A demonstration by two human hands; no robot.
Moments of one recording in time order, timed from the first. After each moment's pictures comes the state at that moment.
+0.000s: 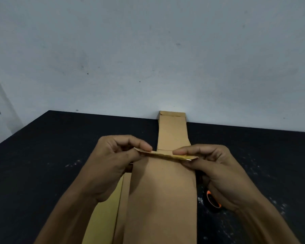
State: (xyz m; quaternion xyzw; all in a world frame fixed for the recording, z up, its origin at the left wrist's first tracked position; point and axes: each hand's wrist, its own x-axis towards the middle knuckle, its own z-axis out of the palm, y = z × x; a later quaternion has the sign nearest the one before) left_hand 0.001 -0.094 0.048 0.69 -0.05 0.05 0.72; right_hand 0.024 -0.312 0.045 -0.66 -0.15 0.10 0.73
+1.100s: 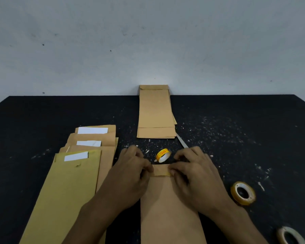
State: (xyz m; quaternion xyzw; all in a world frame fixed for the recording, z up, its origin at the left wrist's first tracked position) left_hand 0.026 -0.148 -0.047 0.96 -0.14 0.00 0.25; right_hand 0.029 -0.347 -0.075 -0.95 -0.21 -0.17 0.19
